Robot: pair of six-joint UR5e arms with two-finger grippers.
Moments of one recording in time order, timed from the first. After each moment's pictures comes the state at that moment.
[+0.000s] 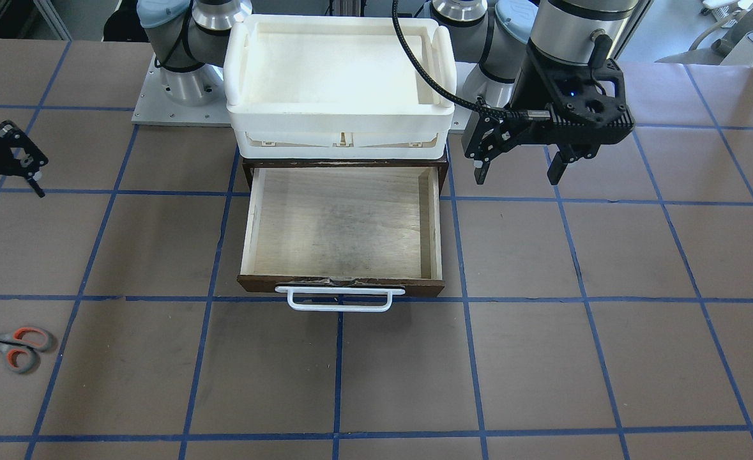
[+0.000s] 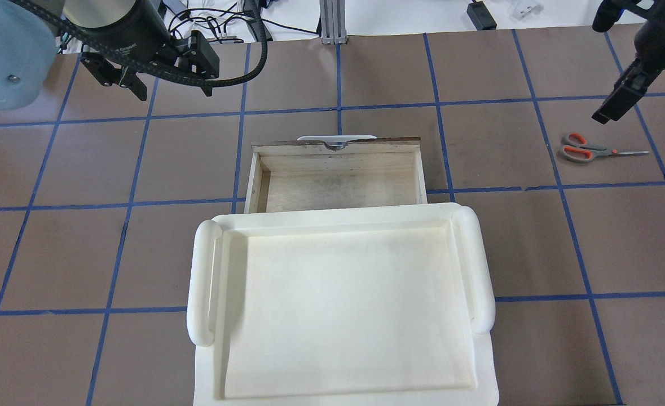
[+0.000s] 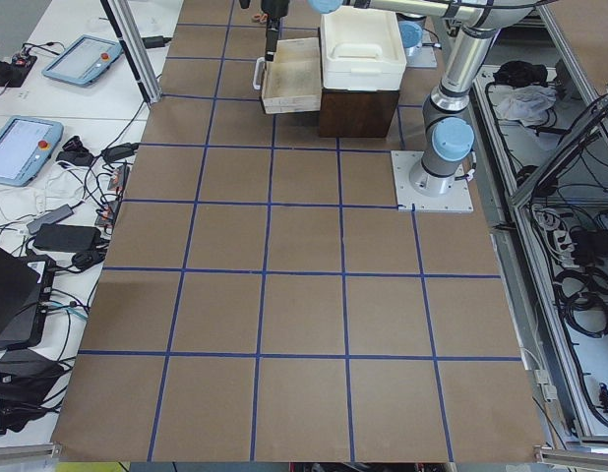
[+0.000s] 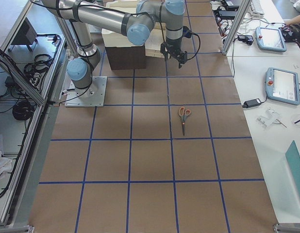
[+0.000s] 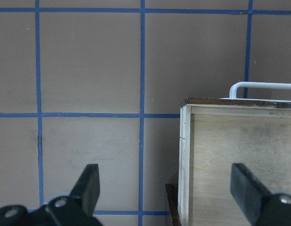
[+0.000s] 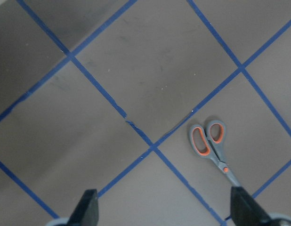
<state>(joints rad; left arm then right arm) -1.63 -1.61 -1.47 -1.46 1.59 -0.08 1.22 -1.50 1.62 -1.83 -1.58 -1.25</state>
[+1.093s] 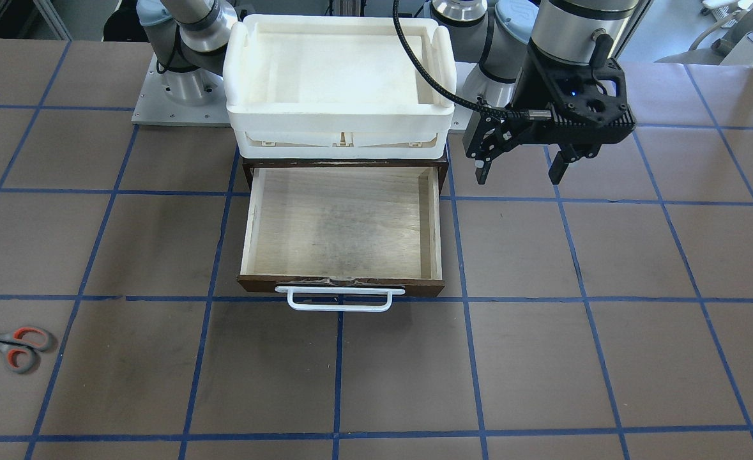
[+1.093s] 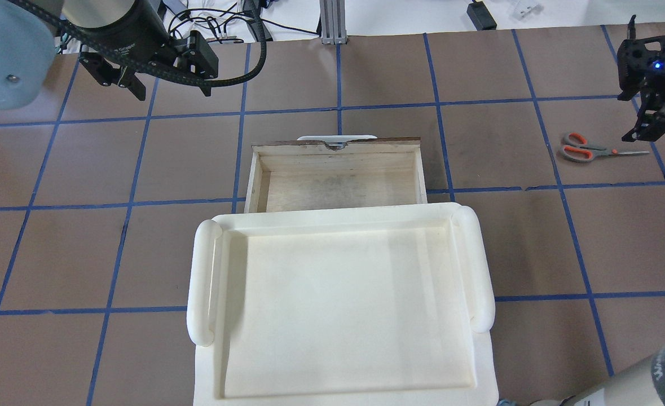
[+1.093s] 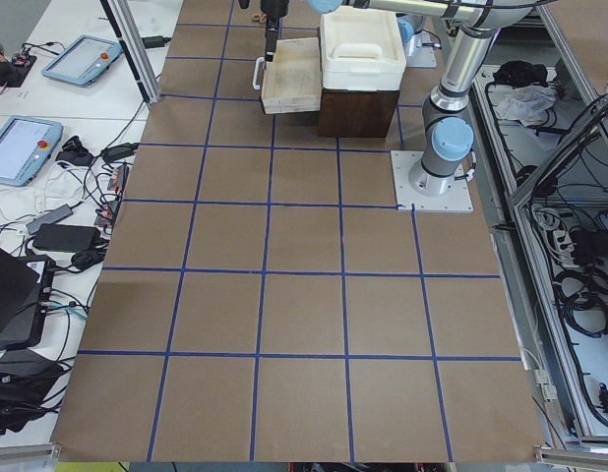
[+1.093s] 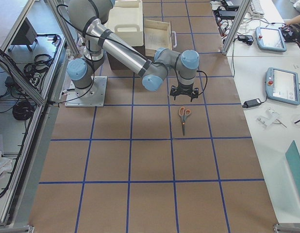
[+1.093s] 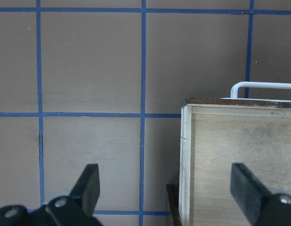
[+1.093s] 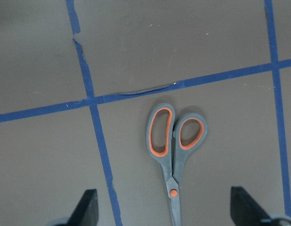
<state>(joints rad) -1.63 -1.61 -1.47 -1.46 1.59 -0.08 1.07 -1.19 1.62 -2.05 -1.55 -1.94</state>
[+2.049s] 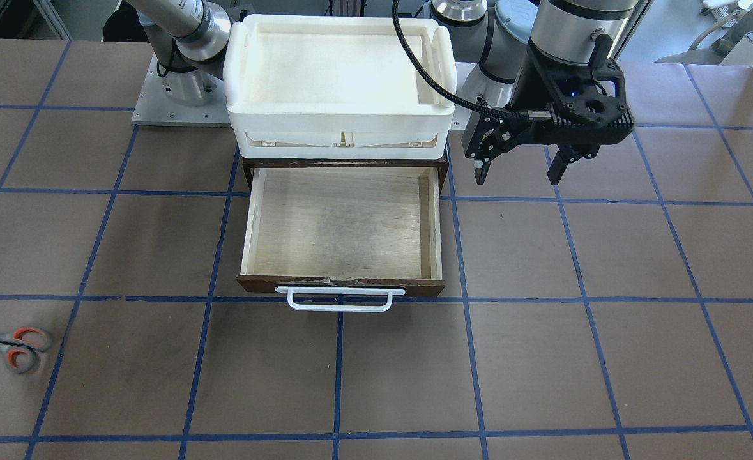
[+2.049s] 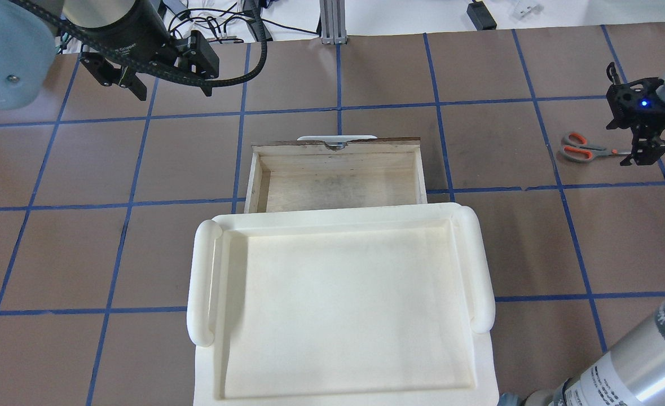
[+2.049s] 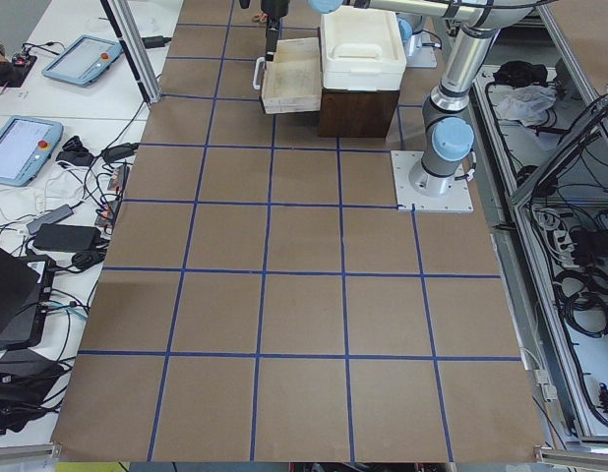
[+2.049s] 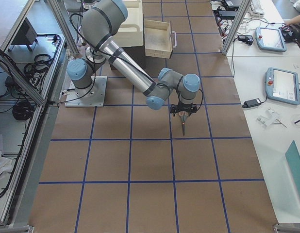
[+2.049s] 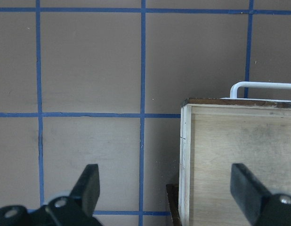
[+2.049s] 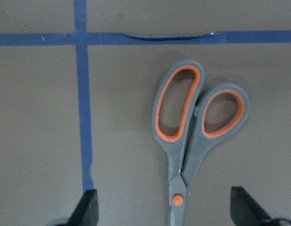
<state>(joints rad) -1.63 -1.61 -1.47 -1.46 1.59 -0.08 1.02 -1.04 1.62 -2.18 -1.57 -2.13</state>
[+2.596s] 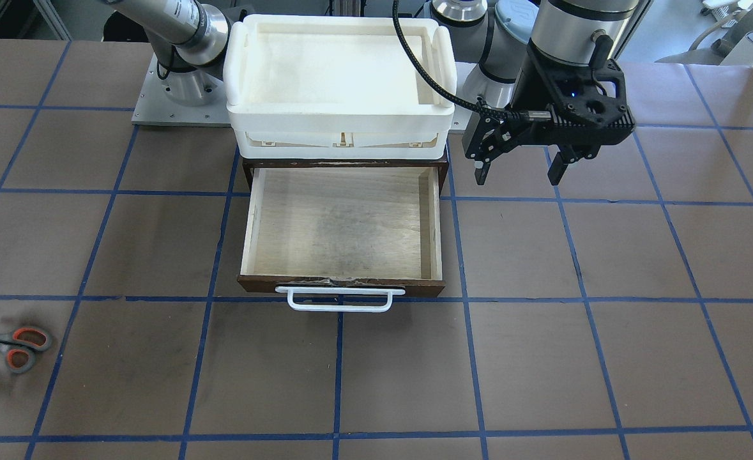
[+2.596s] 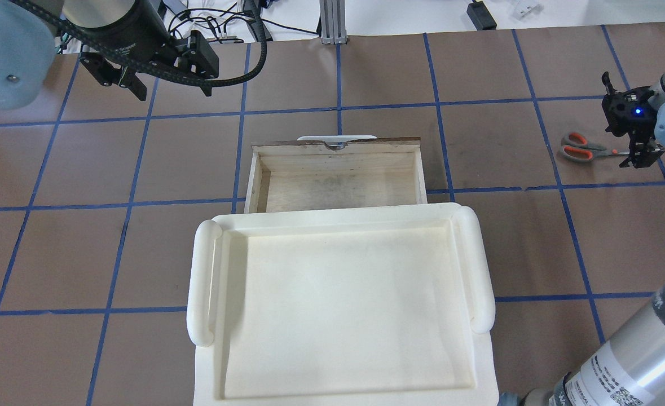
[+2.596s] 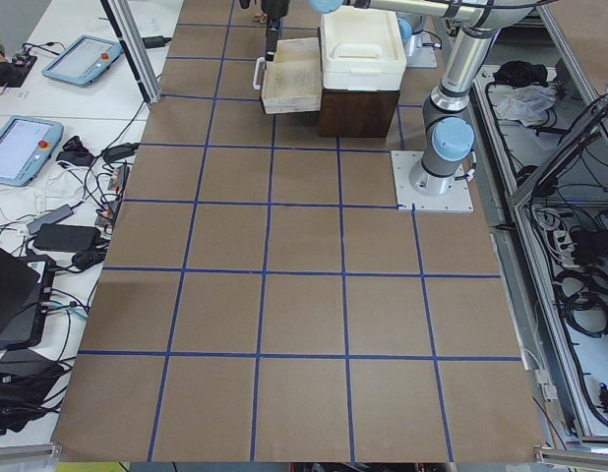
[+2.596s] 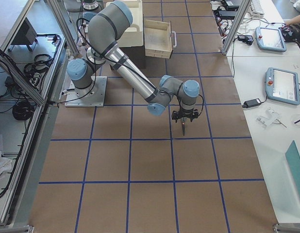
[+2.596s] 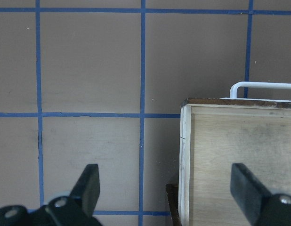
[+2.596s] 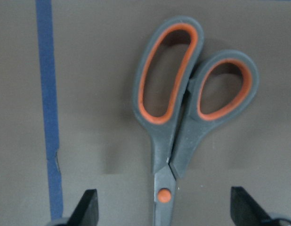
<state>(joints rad) -1.63 -1.61 -1.47 -1.46 1.59 -0.08 1.01 -0.97 1.62 -2.29 -1.60 -2.16</state>
